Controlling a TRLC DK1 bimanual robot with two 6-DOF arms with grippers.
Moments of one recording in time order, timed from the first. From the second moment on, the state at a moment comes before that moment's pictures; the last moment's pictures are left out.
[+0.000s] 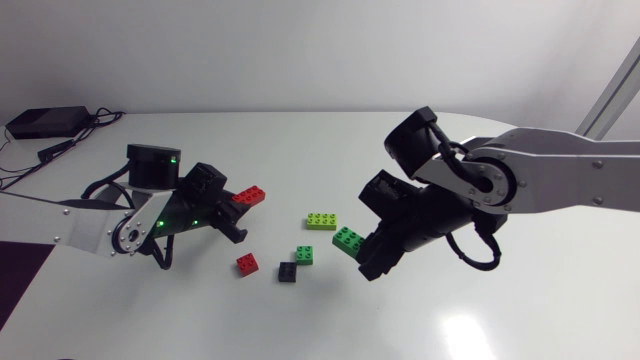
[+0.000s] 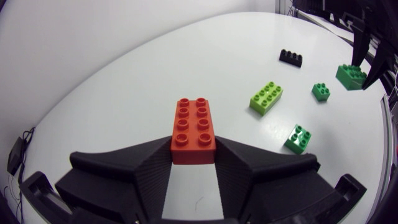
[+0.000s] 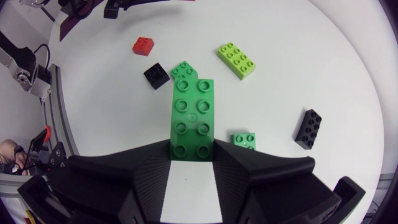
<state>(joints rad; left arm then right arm) -0.26 1.62 0.65 0.35 0.21 0.39 0.57 1.47 0.96 -0.57 -0.22 -0.24</state>
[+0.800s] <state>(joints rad) -0.24 1.80 0.65 0.40 0.24 0.44 0.64 1.48 0.92 -0.55 -0.22 -0.26</state>
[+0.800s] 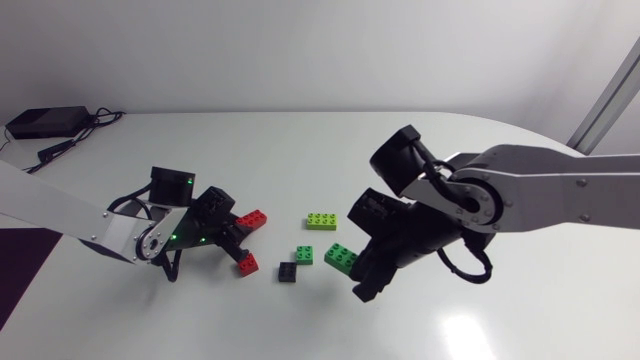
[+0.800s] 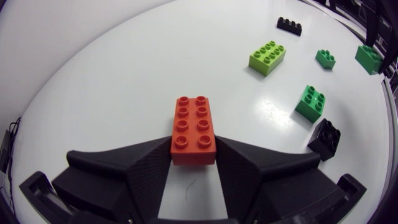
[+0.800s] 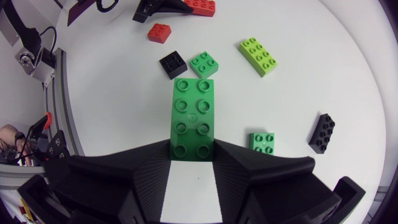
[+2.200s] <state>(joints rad) -0.23 1.43 0.55 0.25 0.24 0.48 0.64 1.69 0.85 -0.35 -0.16 -0.34</state>
